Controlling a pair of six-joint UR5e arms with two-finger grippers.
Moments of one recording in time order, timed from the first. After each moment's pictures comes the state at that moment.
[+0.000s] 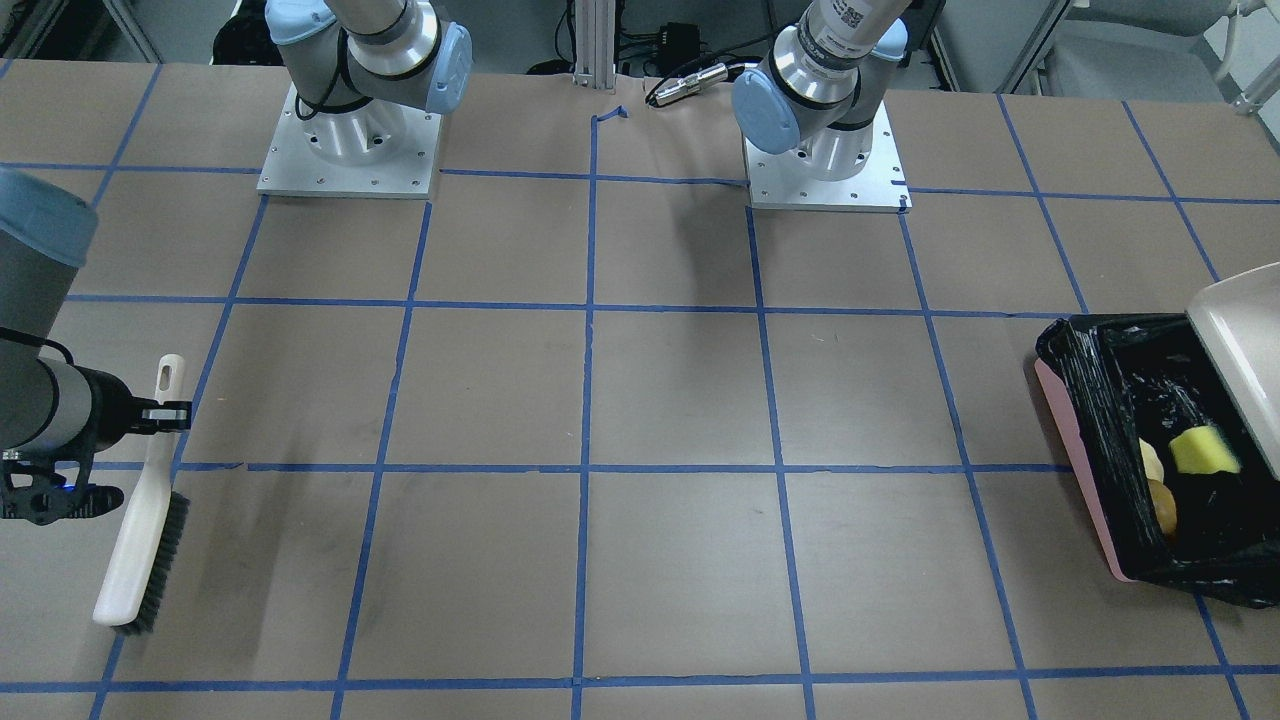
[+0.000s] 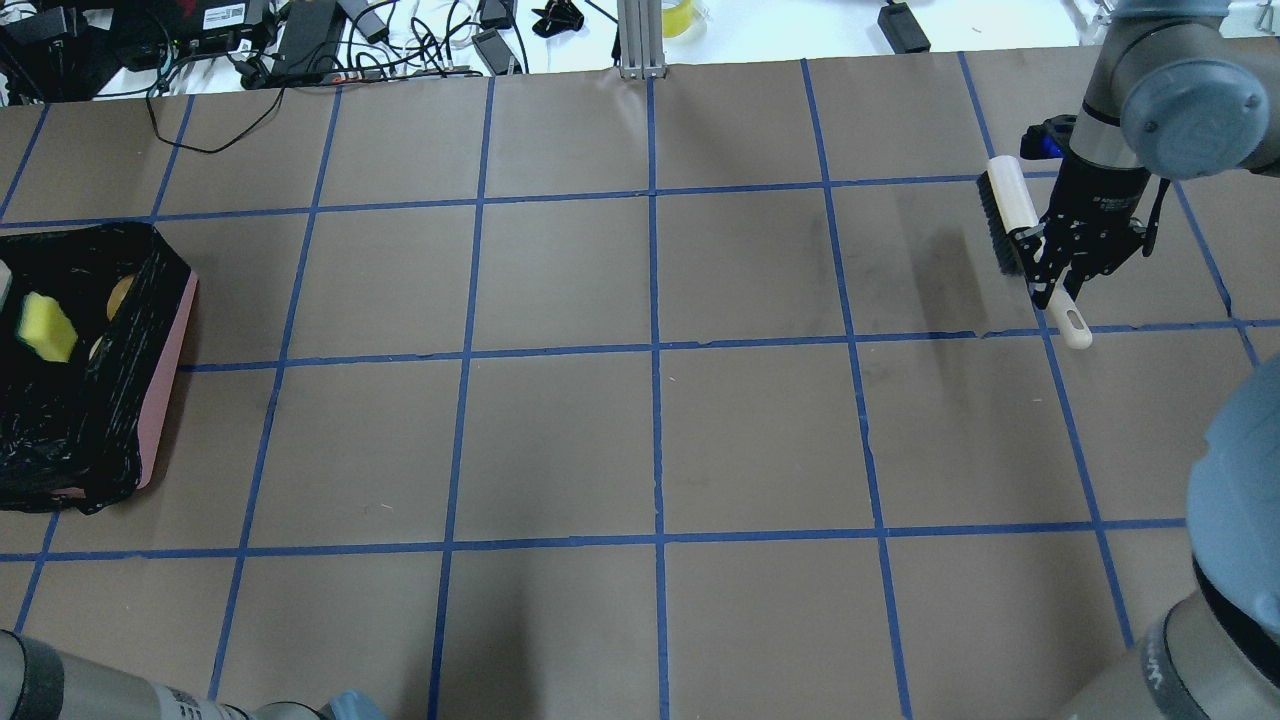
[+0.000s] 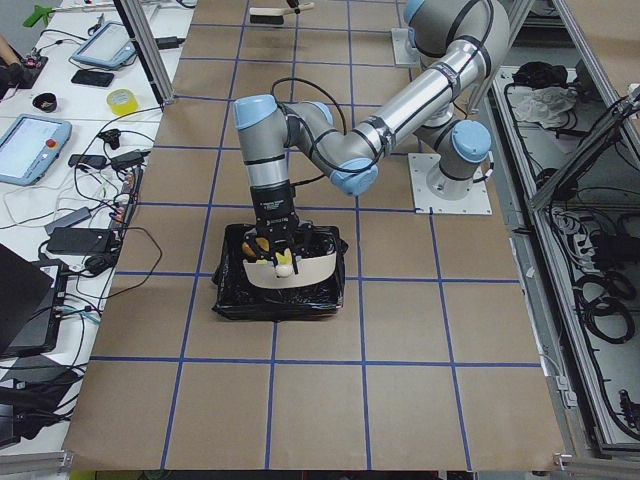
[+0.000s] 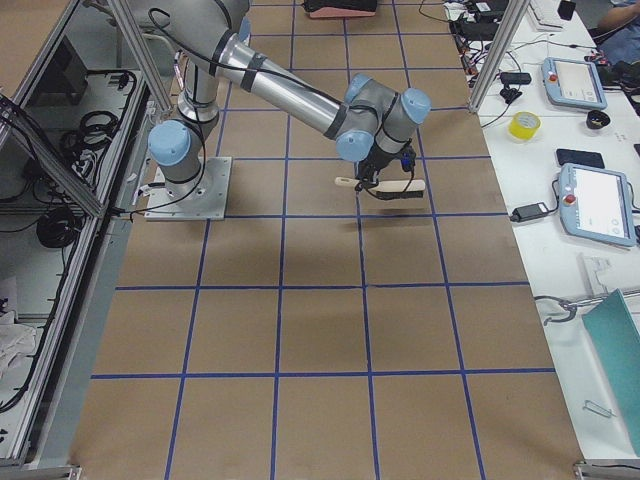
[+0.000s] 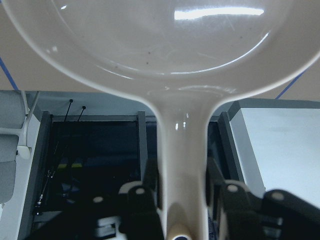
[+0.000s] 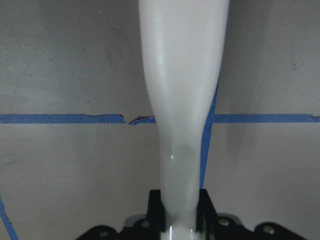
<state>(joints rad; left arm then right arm) -0.90 -1.88 -1.50 -0.92 2.28 2.24 1.27 -1.14 1.58 -1.70 -1.72 -0.30</state>
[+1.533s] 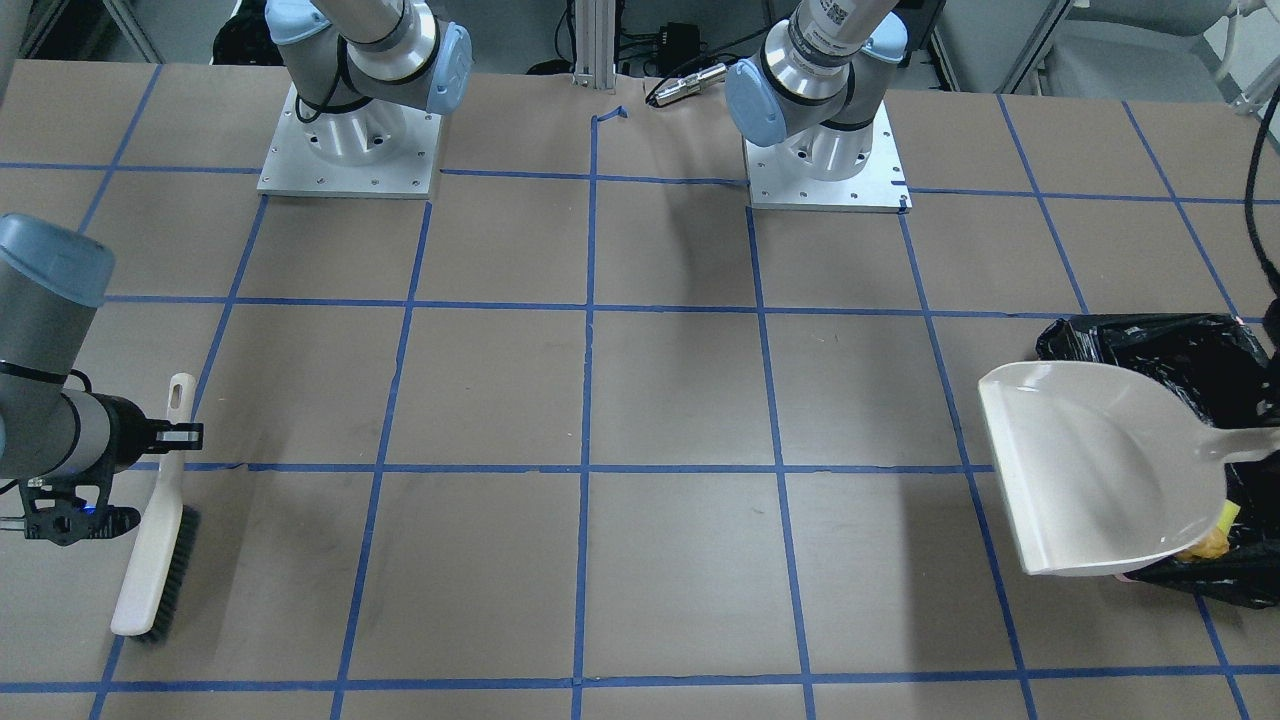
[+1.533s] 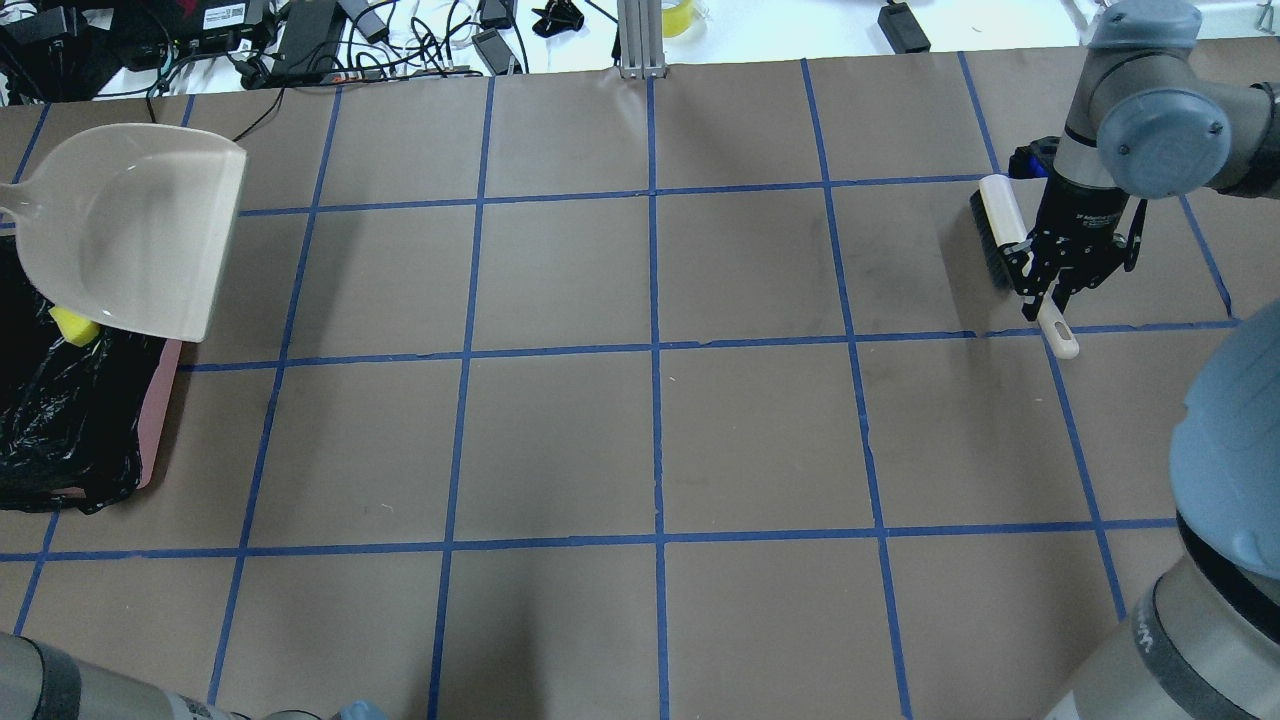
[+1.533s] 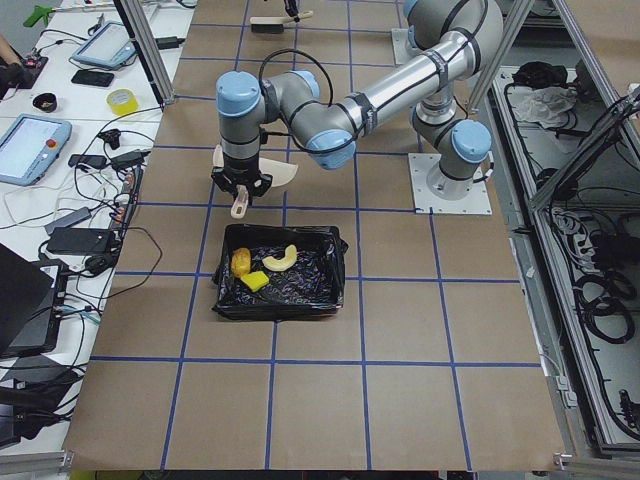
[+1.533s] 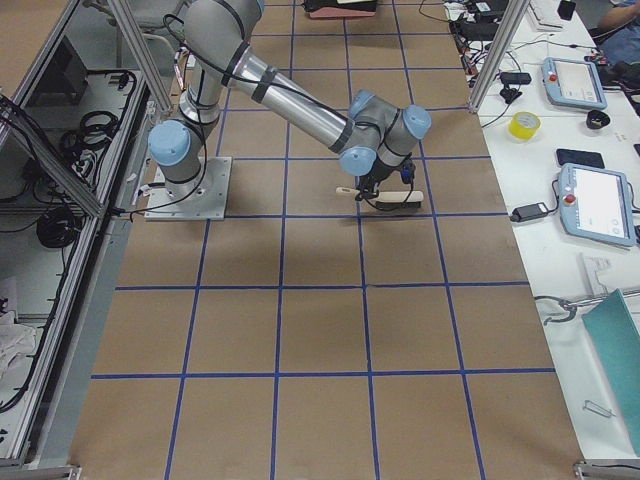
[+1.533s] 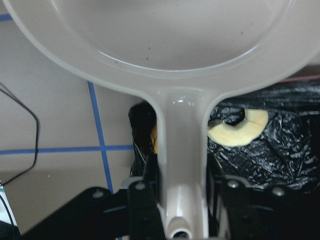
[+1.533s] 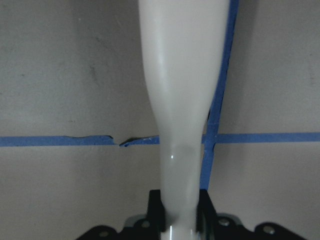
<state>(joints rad) -1.03 -1.92 -1.38 -1.30 1.54 2.18 1.27 -1.08 1.58 -1.73 -1.73 -0.29</state>
